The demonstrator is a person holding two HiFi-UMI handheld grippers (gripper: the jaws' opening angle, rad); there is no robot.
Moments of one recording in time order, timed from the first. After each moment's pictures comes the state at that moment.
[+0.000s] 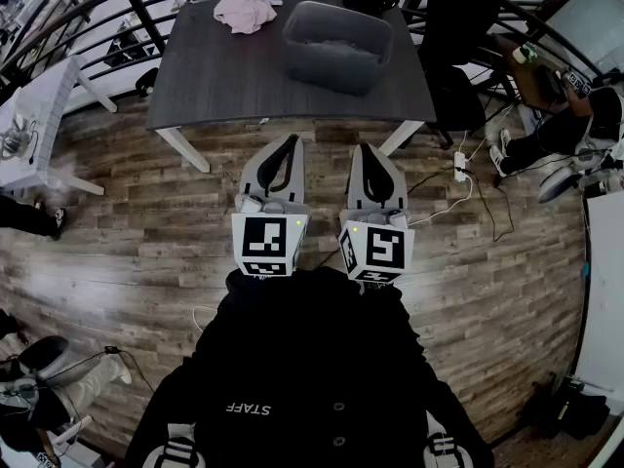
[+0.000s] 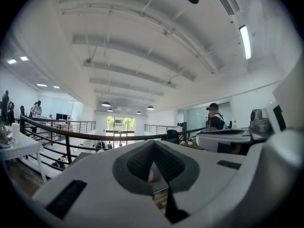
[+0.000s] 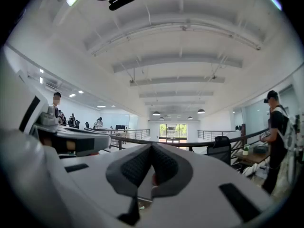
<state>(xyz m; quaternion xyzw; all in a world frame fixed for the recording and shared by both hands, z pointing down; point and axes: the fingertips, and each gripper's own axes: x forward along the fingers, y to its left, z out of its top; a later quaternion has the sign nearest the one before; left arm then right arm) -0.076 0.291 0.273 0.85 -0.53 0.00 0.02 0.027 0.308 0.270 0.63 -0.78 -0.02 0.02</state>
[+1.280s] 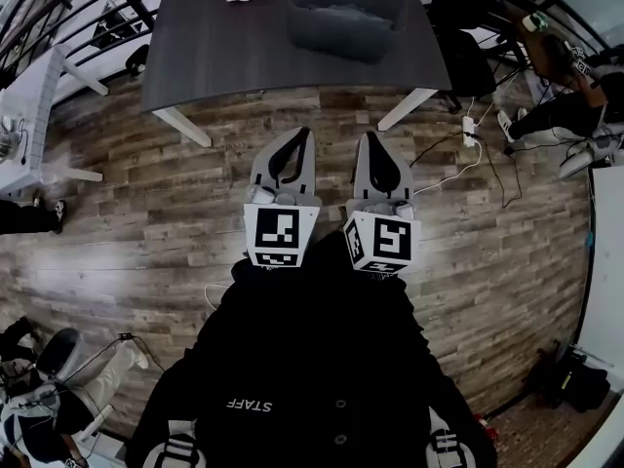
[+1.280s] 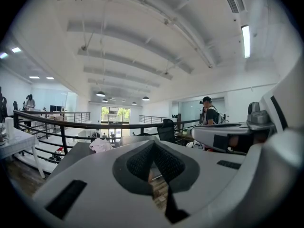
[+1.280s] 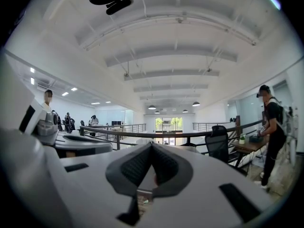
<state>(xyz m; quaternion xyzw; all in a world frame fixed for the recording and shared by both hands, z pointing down) -0.100 0.267 0.339 0.87 -0.50 0.05 0.05 -0.007 0.284 0.323 0.65 -0.76 0.02 0.04</state>
